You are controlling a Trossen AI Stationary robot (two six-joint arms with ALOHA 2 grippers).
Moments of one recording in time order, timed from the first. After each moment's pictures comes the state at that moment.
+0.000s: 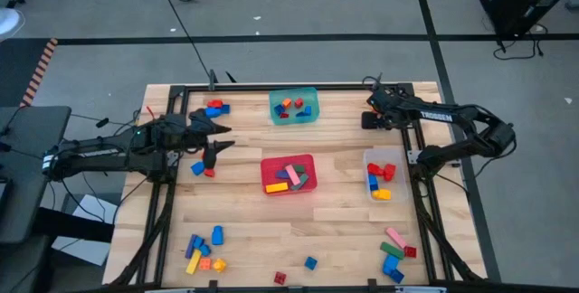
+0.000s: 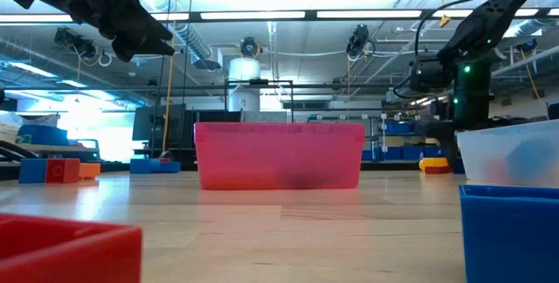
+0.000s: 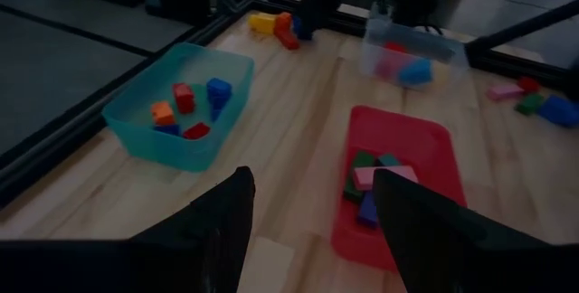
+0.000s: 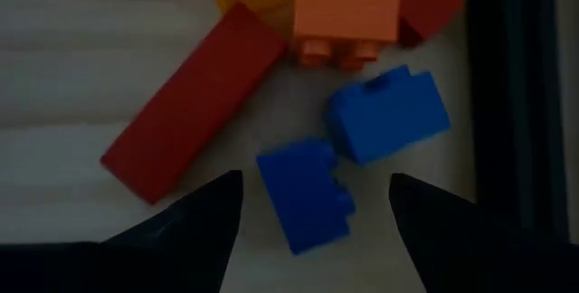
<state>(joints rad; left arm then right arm) 0.19 0.57 0.52 -0.30 -0.09 -0.17 -0.86 1.34 0.57 -0.59 0.26 0.76</state>
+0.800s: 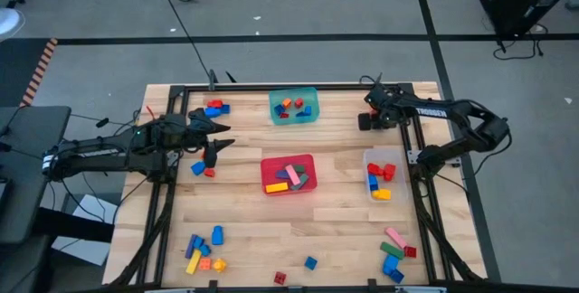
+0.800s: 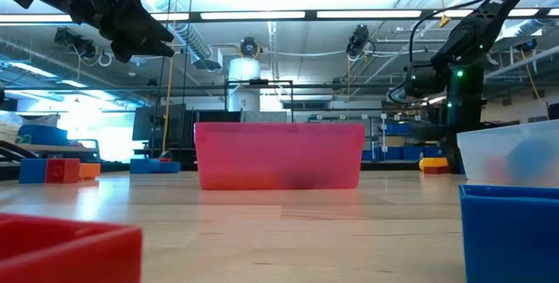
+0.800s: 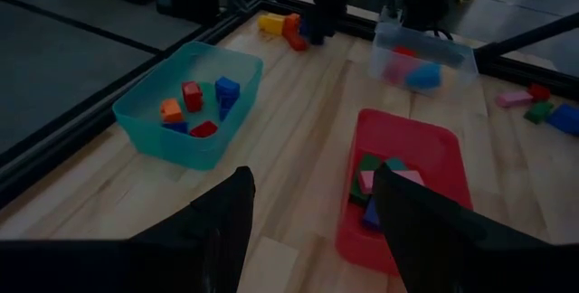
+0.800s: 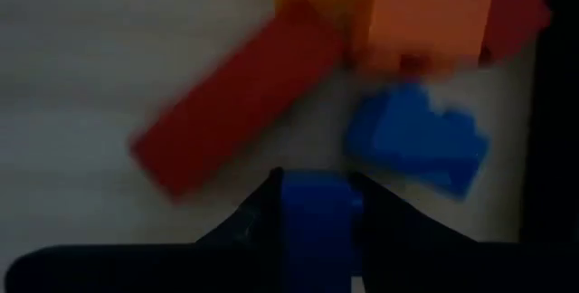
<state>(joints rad) 0.19 0.57 0.52 -0.30 -0.11 -0.19 -0.86 1.40 0.60 -0.61 0.17 0.64</state>
